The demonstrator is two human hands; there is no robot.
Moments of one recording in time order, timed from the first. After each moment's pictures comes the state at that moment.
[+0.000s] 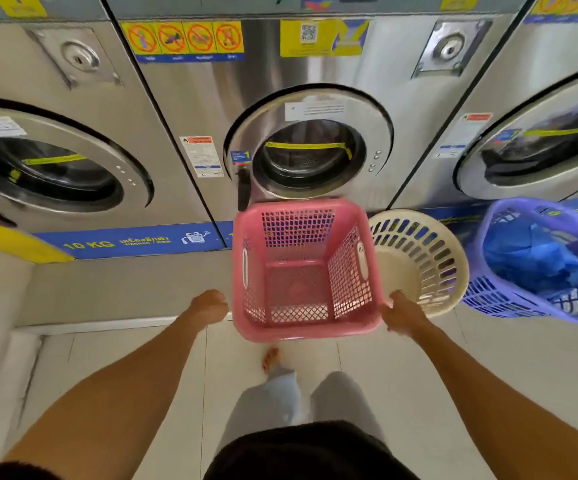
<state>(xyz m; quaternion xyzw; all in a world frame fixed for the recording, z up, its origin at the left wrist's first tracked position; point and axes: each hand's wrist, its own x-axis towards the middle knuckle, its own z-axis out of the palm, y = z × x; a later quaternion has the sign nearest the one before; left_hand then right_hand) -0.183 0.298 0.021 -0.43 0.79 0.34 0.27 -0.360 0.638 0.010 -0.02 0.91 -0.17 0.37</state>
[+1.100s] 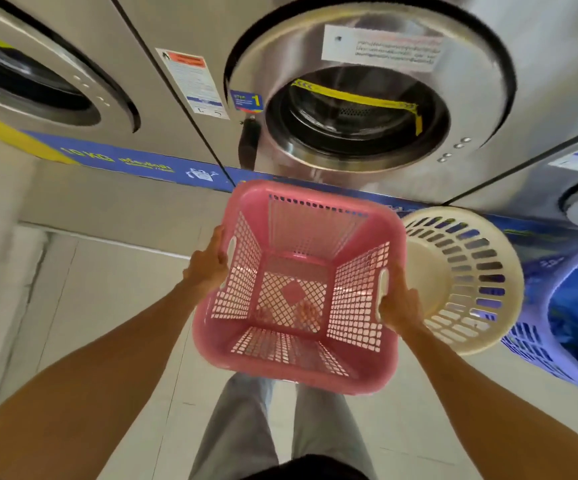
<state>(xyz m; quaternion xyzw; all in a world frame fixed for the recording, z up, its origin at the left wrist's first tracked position) -0.271 0.284 -0.089 -0.51 0.78 0.31 0.19 -0.486 0.600 -0.126 -0.12 0.93 -0.11 0.32</state>
